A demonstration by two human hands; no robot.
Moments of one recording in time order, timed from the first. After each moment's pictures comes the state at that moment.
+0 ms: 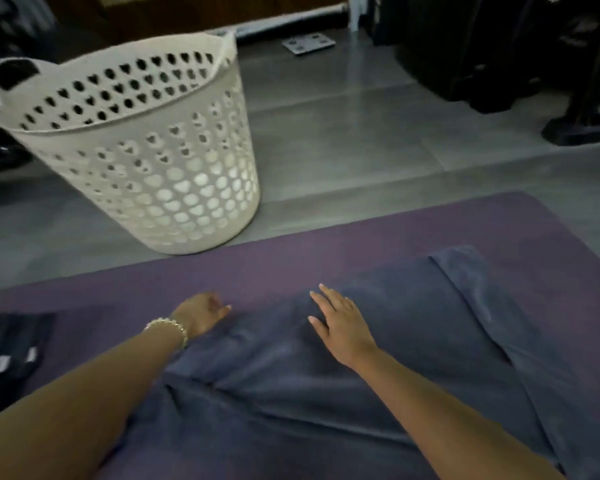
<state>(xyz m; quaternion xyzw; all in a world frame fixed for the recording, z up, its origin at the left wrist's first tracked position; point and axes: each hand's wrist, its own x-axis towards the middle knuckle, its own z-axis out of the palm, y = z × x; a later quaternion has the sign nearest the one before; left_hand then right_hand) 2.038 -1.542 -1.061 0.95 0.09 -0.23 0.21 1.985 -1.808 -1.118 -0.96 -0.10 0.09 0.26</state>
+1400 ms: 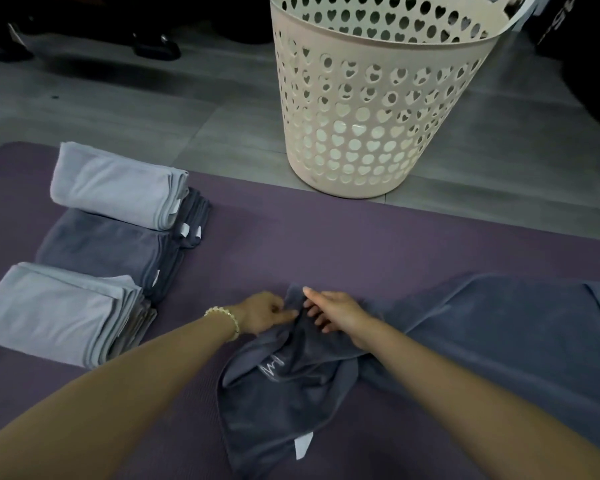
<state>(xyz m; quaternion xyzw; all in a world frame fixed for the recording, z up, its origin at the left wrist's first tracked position) 1.901 -1.351 -1.097 0.89 0.04 -0.30 0.34 1.925 -1.524 -1.080 -0.77 0.05 0.37 0.52</state>
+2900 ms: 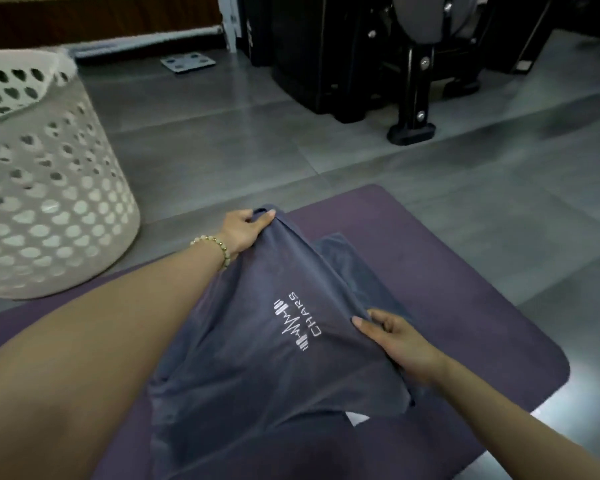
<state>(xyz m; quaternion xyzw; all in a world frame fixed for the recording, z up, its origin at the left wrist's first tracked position) 2.071 -1.833 -0.989 0.83 -0.06 -0.14 0.53 1.834 -2.006 -1.033 -0.64 0.21 0.12 0.73</state>
